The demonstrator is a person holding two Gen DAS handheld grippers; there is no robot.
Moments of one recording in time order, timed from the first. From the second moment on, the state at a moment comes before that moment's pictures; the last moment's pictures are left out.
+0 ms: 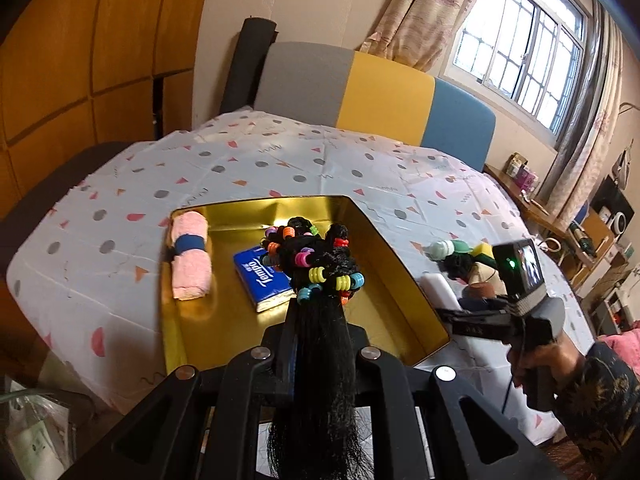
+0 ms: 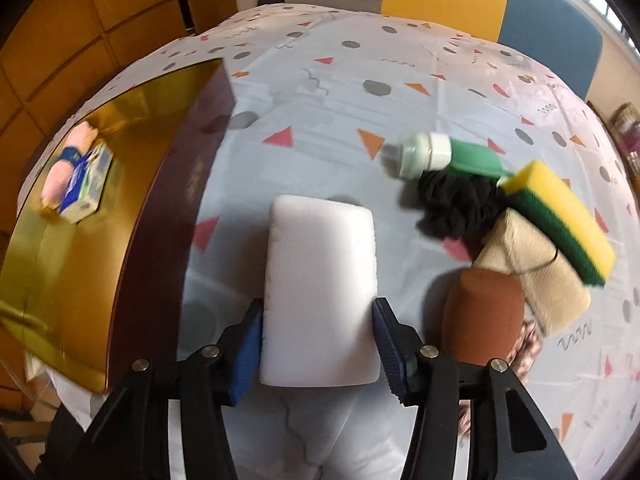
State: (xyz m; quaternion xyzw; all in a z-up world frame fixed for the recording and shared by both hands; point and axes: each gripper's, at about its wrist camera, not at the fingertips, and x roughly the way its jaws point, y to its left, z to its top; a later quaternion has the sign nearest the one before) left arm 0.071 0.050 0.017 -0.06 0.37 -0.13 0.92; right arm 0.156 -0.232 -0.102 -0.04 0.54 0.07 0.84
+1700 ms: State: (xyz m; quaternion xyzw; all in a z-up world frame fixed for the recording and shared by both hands) left arm 0.140 0.100 -0.059 -0.13 0.46 -0.02 0.88; right arm 0.130 -0.236 -0.111 -0.02 0.48 0.08 0.88
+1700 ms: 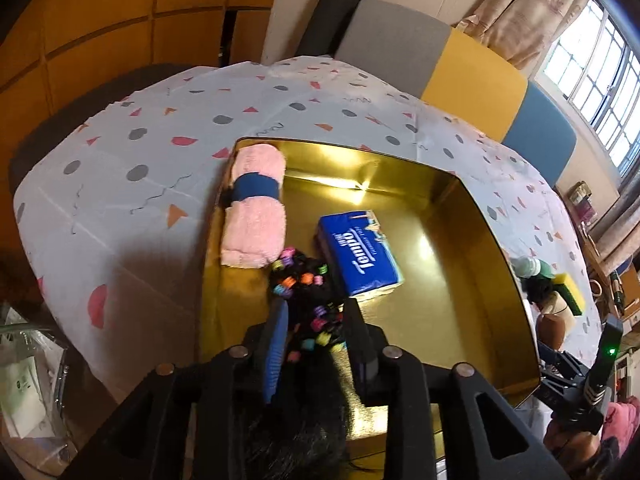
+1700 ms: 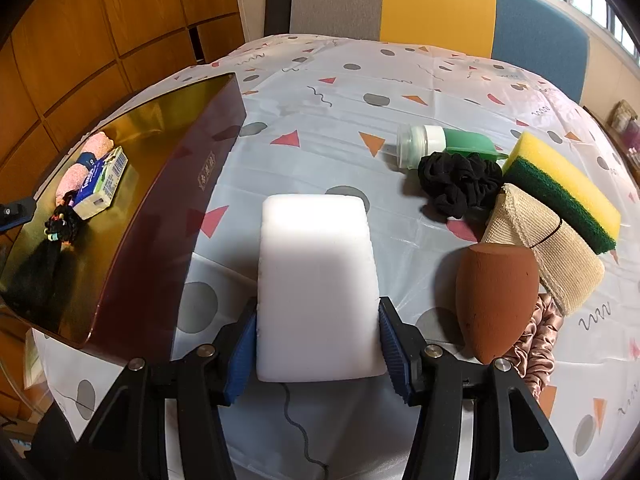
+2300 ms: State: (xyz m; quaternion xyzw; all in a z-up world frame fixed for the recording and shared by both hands) left arm 0.082 0.074 0.000 -0.06 0.39 -0.03 0.92; right arm 0.127 -0.230 -0.110 -0.03 0.48 0.05 0.88
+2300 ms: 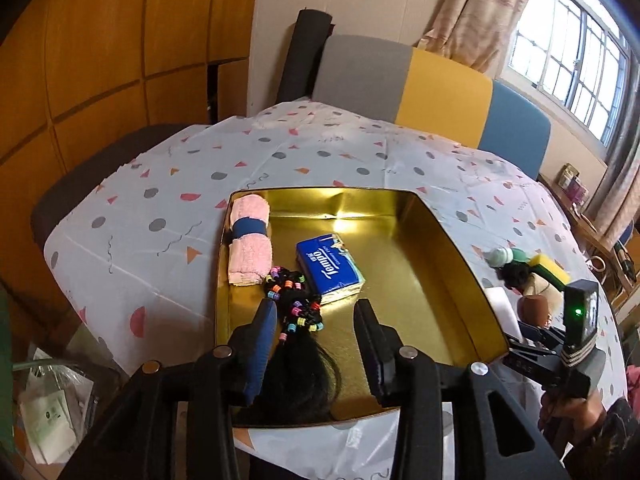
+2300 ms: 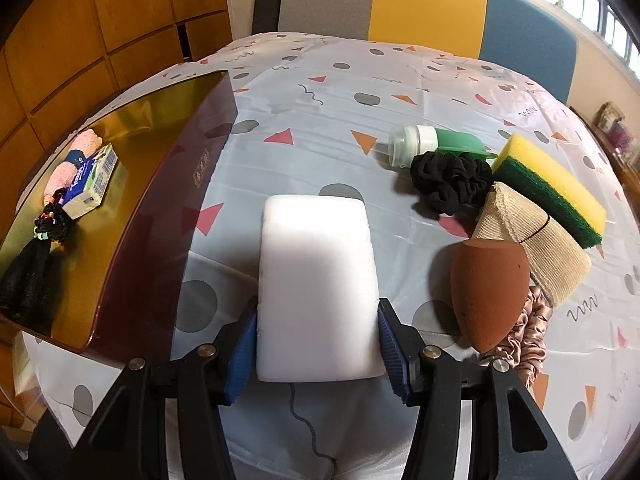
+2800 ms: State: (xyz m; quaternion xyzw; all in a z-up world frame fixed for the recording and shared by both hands) left arm 0.063 0.065 0.006 -0.04 0.38 -0.04 0.92; right arm 0.123 -0.235 -0.101 0.01 0.48 0.02 0.88
